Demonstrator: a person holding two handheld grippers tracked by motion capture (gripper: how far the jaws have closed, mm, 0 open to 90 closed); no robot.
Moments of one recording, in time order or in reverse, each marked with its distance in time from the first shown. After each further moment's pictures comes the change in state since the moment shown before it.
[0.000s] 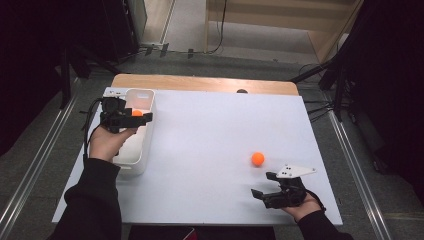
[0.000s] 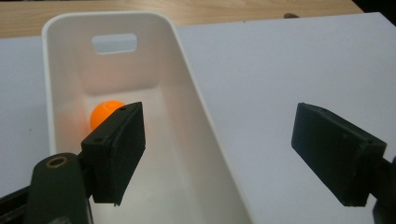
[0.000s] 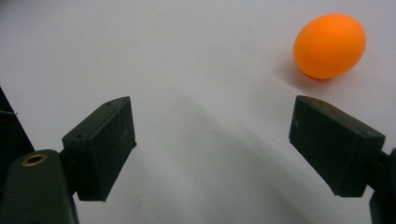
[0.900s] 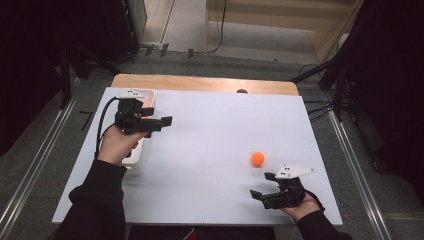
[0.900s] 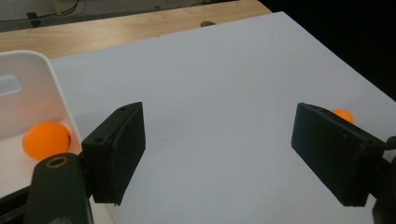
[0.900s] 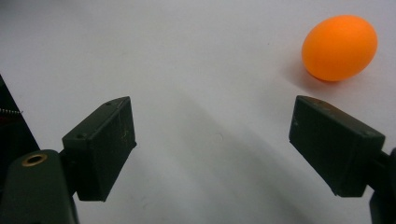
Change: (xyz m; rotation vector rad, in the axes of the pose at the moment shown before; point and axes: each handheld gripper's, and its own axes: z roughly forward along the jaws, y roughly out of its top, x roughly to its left) left arm -0.048 0.009 -0.006 -0.024 -0.223 0.117; right arm 0.003 0.001 0.001 0.008 0.010 -0.004
